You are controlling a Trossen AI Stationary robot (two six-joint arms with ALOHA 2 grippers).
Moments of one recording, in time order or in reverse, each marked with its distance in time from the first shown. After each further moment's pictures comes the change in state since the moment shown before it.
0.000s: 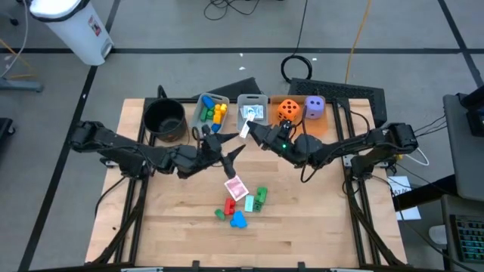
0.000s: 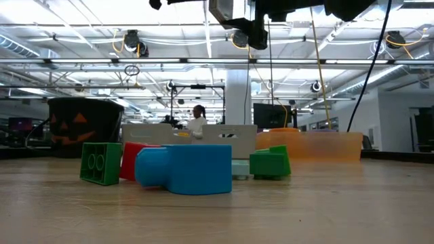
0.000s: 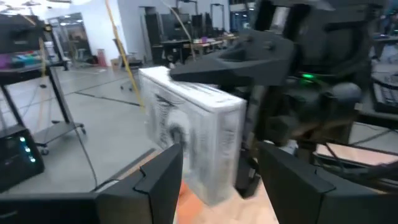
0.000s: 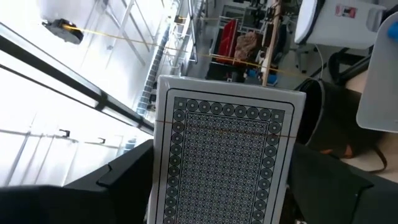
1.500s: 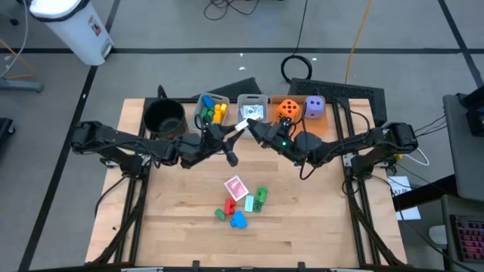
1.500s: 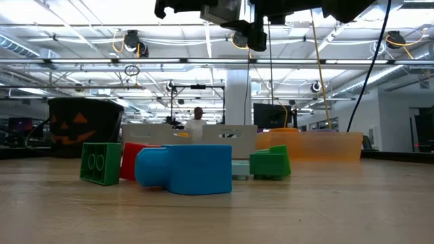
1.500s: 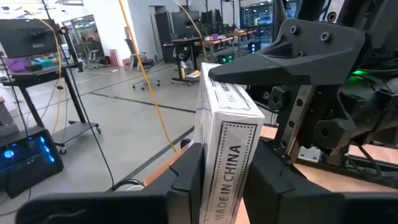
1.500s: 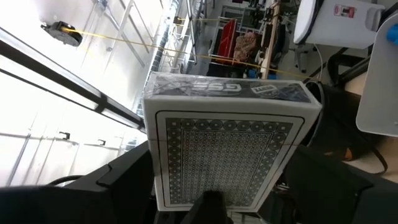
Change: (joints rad) left arm 0.117 -0.002 0.000 -0.002 0.069 0.035; right arm -0.014 -0.001 0.000 -0.007 -0.031 0.014
